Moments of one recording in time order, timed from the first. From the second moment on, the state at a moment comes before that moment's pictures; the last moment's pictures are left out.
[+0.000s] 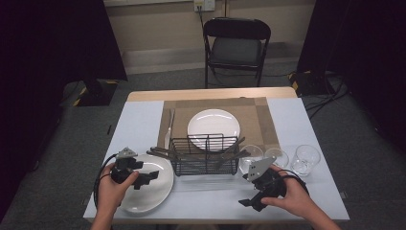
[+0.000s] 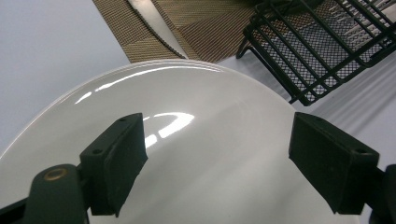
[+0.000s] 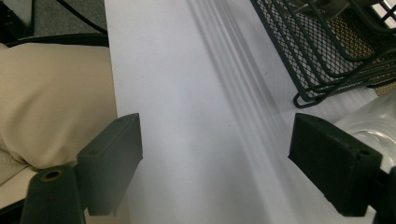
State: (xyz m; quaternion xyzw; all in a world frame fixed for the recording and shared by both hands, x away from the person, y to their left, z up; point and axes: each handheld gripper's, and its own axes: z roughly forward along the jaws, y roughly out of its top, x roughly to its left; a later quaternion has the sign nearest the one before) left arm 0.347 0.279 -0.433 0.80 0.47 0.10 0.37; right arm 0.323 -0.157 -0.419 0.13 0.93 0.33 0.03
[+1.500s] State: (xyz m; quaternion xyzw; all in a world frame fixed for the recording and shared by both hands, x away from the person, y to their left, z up) left arm 0.347 0.280 -0.437 0.80 0.47 0.09 0.36; right arm 0.343 -0.182 -0.370 0.14 0.94 0.31 0.05
